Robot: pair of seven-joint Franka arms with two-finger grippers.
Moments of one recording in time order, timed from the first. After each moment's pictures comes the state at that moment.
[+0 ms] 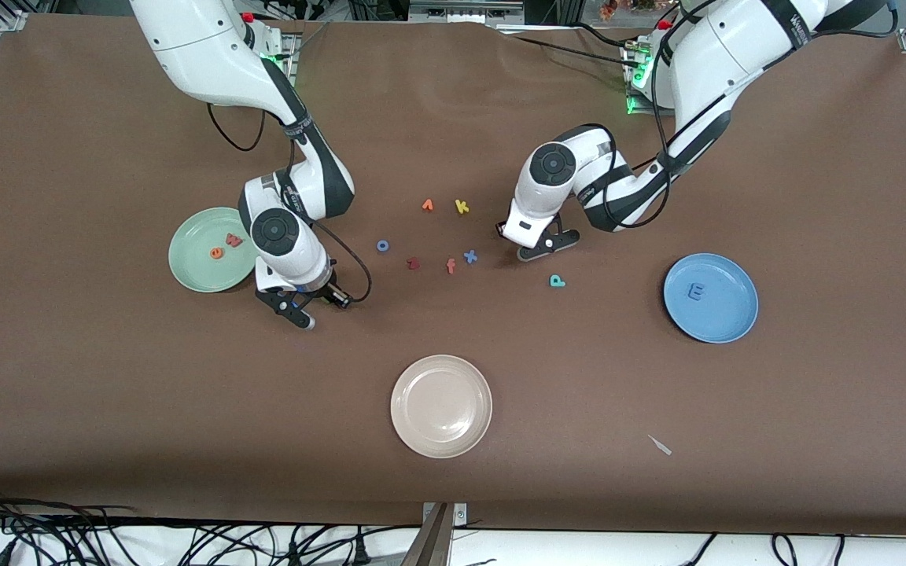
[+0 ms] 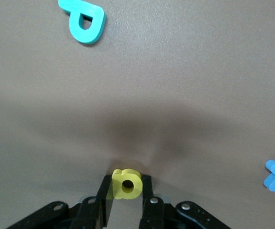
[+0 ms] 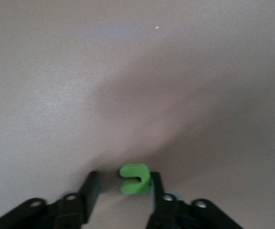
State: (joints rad) left arm 0.08 0.67 -0.77 -2.09 0.56 2.44 -1.43; right arm 0.54 0.62 -0.10 -1.89 0.07 2.51 0.98
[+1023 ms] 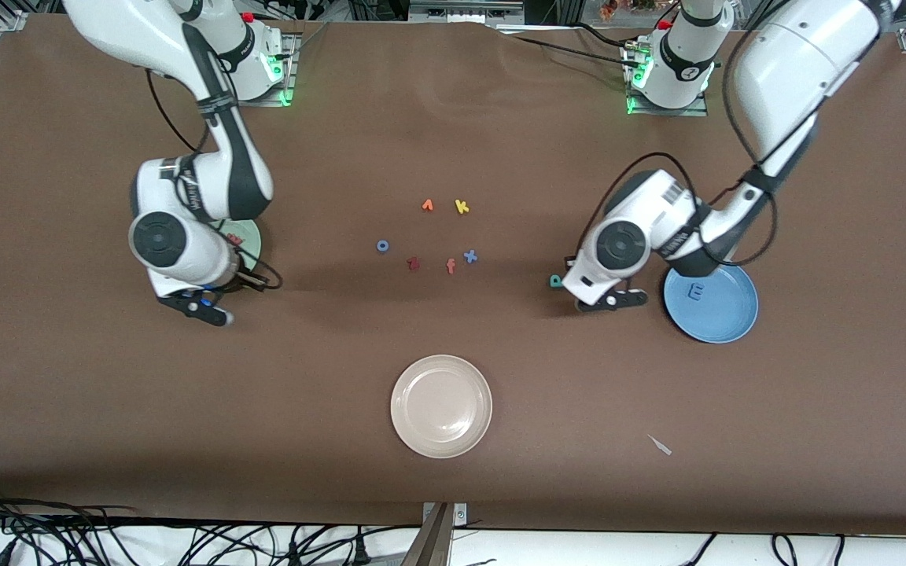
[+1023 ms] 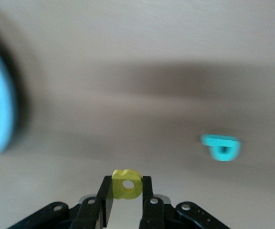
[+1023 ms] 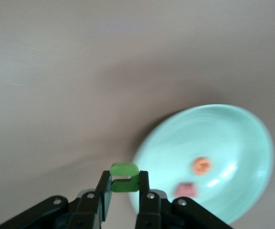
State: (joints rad) left arm 0.27 0.67 -0.74 -1.79 0.47 1.87 -0.73; right arm 0.53 0.42 -0.38 -1.97 0.07 2.15 0.46
